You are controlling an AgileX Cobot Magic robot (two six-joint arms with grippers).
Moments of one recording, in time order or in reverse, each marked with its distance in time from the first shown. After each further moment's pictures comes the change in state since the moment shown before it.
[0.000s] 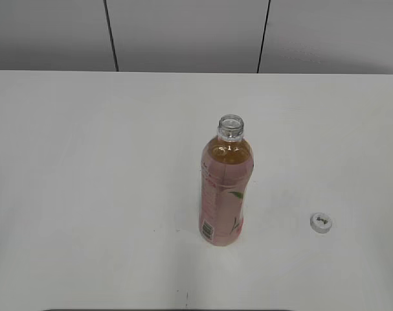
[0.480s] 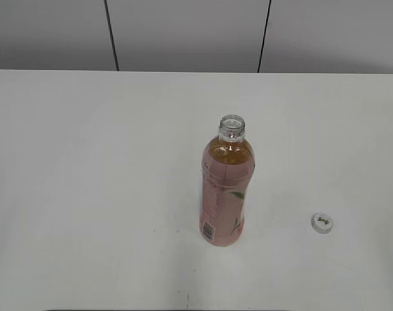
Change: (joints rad) left arm 0.000 0.000 0.000 -0.007 -0.003 0.006; right arm 0.000 -0.004 0.003 -0.015 0.002 0.007
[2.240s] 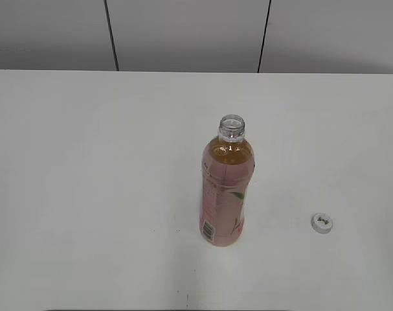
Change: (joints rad) left arm 0.216 0.000 0.000 -0.022 -0.002 0.000; right arm -0.110 0.000 0.001 -0.001 0.000 0.002
